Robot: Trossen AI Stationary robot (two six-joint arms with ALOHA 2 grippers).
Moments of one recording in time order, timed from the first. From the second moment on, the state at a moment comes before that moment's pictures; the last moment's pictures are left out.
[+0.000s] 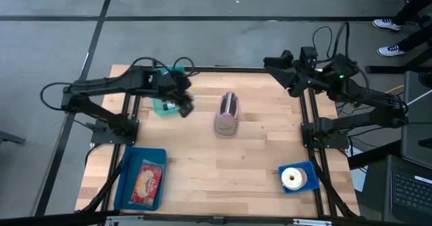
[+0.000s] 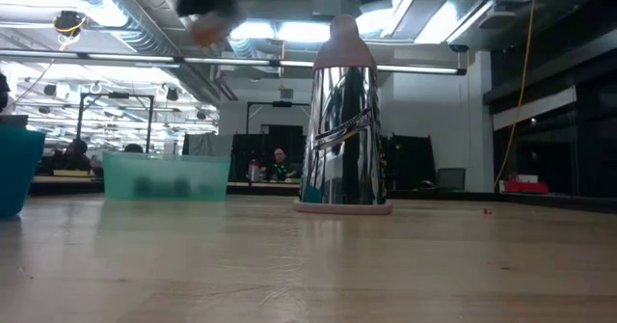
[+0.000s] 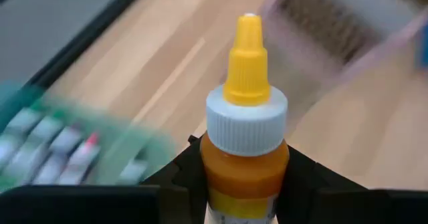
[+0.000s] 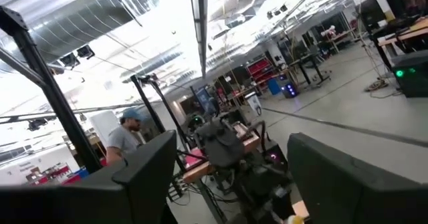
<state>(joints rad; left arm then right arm) 0.14 1.32 1.41 -0.99 -0.20 -0.44 -0.15 0.97 1.15 0.12 -0.03 0.54</state>
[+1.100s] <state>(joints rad) 0.54 1.76 1.41 -1.29 -0.30 0.34 -0.15 0.99 1.15 0.12 -0.11 0.58</state>
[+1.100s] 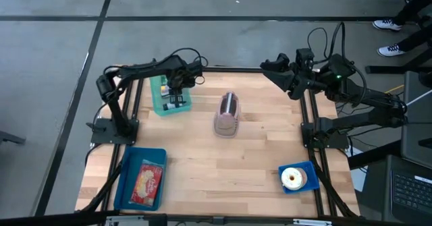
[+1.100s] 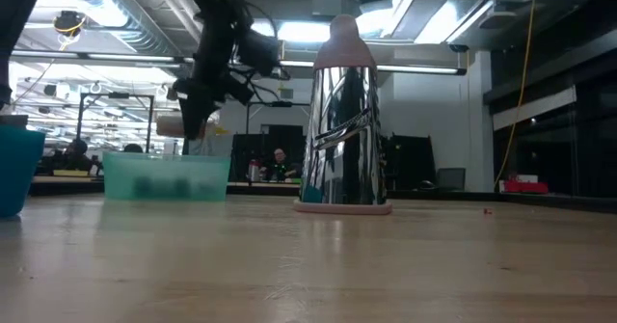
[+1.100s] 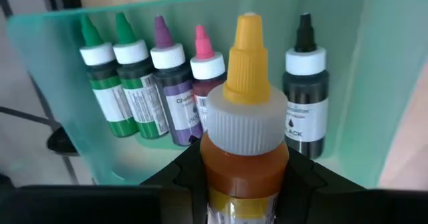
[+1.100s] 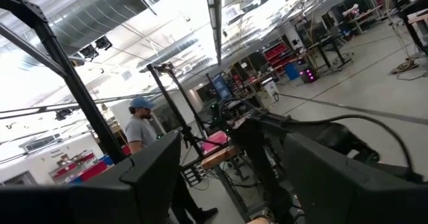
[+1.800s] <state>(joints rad) 0.62 1.80 1.21 -1.18 -0.19 0.40 -0.15 0.99 1.15 0.09 -0.12 0.59</state>
